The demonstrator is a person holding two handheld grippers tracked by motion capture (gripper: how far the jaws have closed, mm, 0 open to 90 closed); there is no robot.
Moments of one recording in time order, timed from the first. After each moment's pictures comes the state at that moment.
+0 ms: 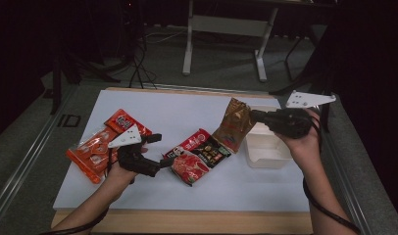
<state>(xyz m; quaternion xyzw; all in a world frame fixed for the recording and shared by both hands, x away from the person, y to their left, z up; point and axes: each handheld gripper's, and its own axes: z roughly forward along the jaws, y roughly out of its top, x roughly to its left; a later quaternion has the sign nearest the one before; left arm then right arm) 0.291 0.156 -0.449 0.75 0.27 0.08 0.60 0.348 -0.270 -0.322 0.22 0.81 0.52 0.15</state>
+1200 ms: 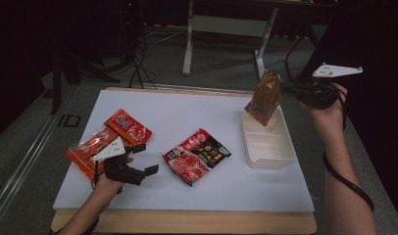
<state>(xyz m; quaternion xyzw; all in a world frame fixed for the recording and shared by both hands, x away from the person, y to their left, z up) 0.279 0.194 -0.494 0.73 0.31 0.09 0.60 0.425 -0.343 -0.299 0.30 0.79 0.47 0.24</state>
